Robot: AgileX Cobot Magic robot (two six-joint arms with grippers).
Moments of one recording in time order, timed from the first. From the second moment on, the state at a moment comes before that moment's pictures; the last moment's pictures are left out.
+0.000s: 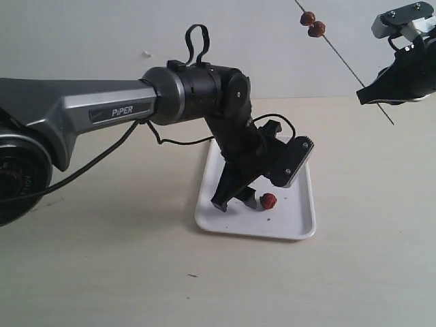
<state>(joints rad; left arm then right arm) -0.75 2.41 -1.98 -0.20 0.89 1.64 -0.20 1.79 -1.23 0.72 0.51 -1.04</state>
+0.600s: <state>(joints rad) -0.75 2.43 -1.98 -0.24 0.86 1.75 -0.20 1.79 -1.23 0.74 0.51 -1.04</state>
